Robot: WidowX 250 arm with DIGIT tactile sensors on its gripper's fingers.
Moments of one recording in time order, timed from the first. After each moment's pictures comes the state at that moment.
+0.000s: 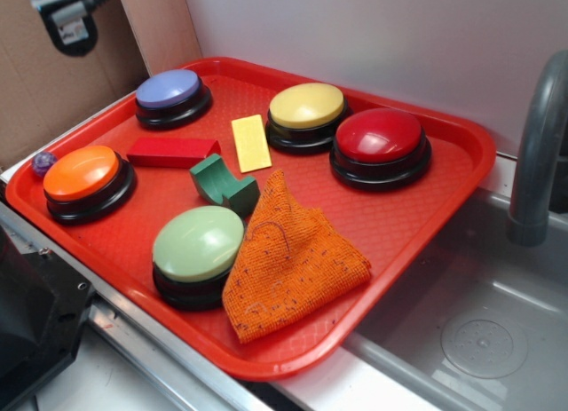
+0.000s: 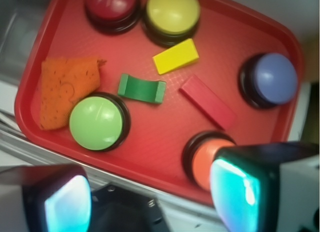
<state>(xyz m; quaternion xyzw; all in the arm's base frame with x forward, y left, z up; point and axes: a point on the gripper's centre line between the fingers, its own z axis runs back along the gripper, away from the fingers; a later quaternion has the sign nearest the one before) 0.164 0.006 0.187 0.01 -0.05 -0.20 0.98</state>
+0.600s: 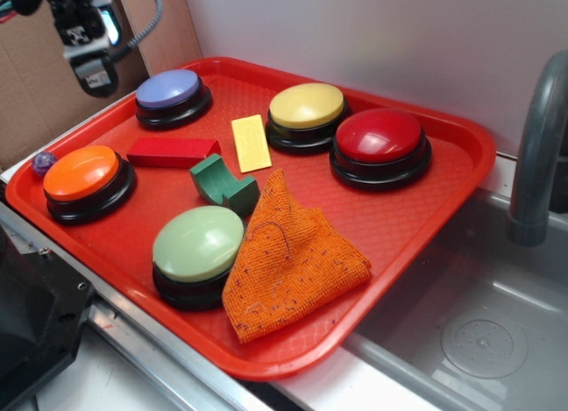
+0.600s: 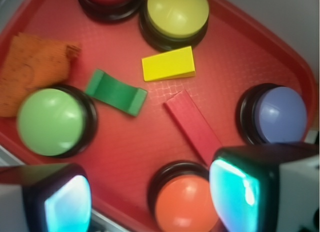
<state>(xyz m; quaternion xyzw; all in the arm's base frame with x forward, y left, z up) 0.191 0.038 0.136 0.02 -0.04 -0.28 0.96</state>
